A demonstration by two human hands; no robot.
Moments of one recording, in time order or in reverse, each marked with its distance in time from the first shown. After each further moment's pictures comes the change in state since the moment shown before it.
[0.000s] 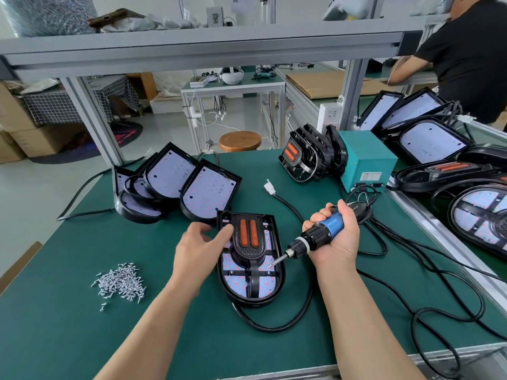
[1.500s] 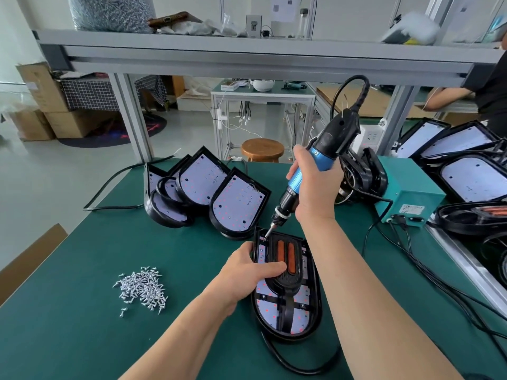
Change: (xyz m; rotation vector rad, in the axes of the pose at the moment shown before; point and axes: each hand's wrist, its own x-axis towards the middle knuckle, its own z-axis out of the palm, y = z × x) left_hand 0.012 -0.002 0.012 -0.406 -0.486 -0.042; right_hand 0.017 0.065 0.149 -0.683 -0.345 -0.517
